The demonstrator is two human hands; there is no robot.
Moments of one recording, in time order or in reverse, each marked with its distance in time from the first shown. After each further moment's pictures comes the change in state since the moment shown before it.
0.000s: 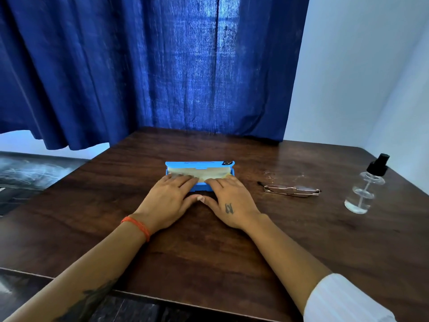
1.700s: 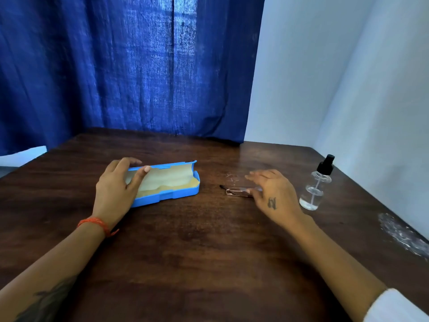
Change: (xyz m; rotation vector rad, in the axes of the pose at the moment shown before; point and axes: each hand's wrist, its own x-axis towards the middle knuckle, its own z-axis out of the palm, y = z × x) left_hand 0.042 -0.018 0.026 -0.576 0.545 -0.360; right_hand -0.069 0.103 -0.075 -0.111 0.198 0.314
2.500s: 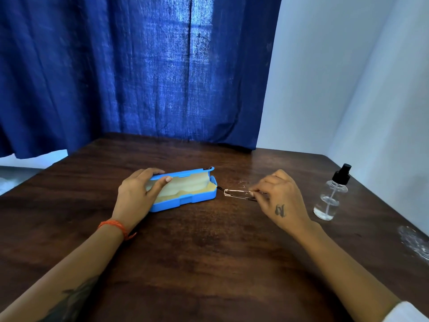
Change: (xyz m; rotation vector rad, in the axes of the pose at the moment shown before) left_hand -0.002 0.005 -0.004 0.012 -0.053 0.083; right_hand 0.008 -0.011 0.003 0.050 0.167 -0.188
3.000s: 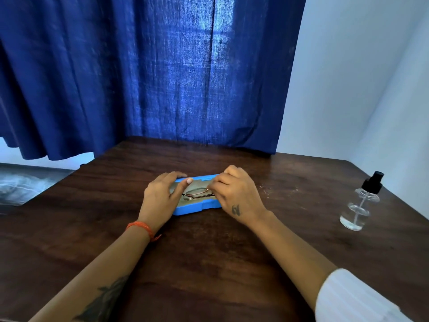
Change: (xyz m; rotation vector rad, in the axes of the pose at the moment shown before) left_hand 0.000 0.002 -0.001 -0.063 -0.017 -0.031; right_hand 0.055 -0.086 0.055 0.035 0.050 -0.379
